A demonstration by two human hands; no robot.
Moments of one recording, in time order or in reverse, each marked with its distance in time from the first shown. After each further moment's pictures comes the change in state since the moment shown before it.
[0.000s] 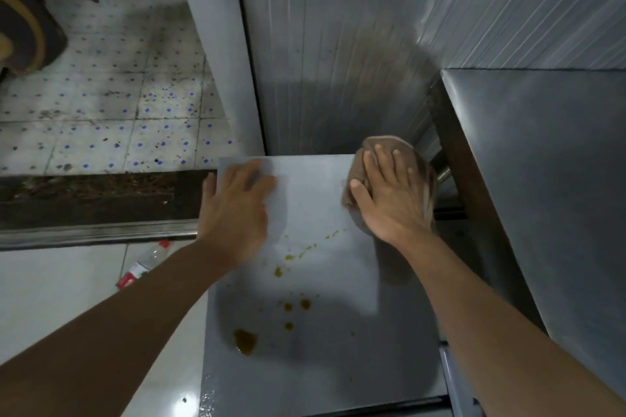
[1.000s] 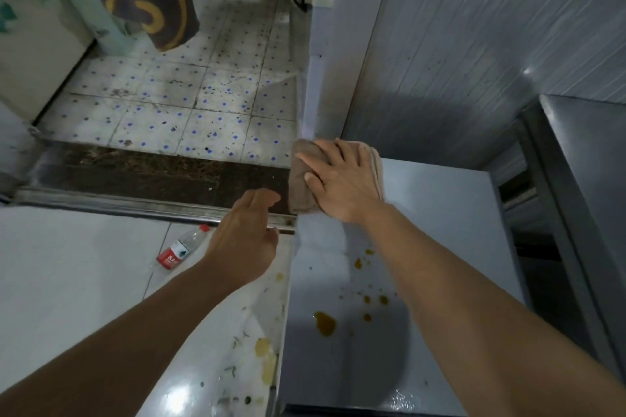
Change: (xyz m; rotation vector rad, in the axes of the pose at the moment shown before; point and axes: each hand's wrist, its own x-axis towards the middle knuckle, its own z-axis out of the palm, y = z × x) left_hand -0.079 -0.072 -0.011 -0.448 0.011 -0.204; right_hand 0.035 -0.164 0.033 -0.170 0.007 -0.468
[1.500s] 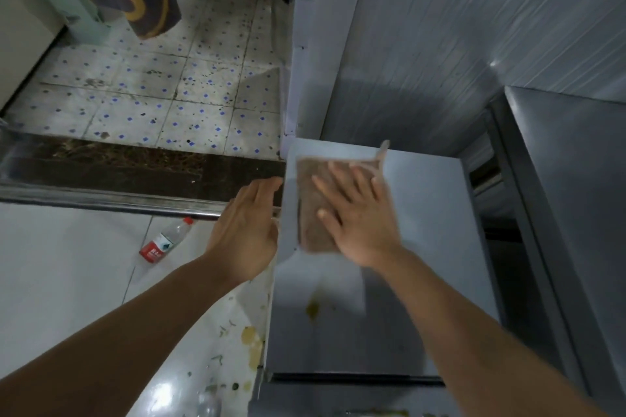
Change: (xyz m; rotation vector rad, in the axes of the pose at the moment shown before) left_hand -0.014 0.019 0.005 0.017 0.046 0.136; right_hand -0.093 0.012 0.005 -0.083 -0.030 0.073
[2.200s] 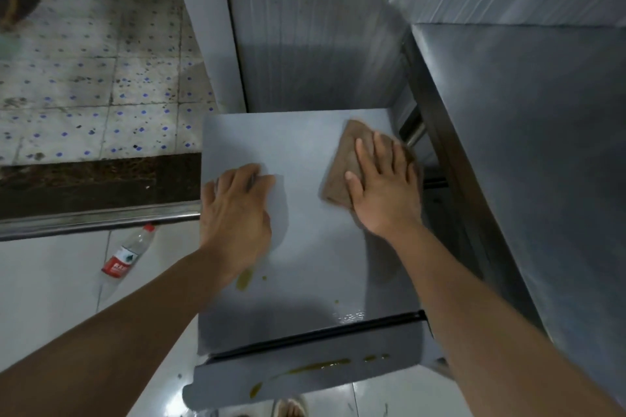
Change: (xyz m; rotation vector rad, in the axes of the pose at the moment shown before) left_hand 0.005 0.065 0.058 0.354 -0.068 0.123; right_hand -0.073 0.097 0.016 0.089 0.029 0.484
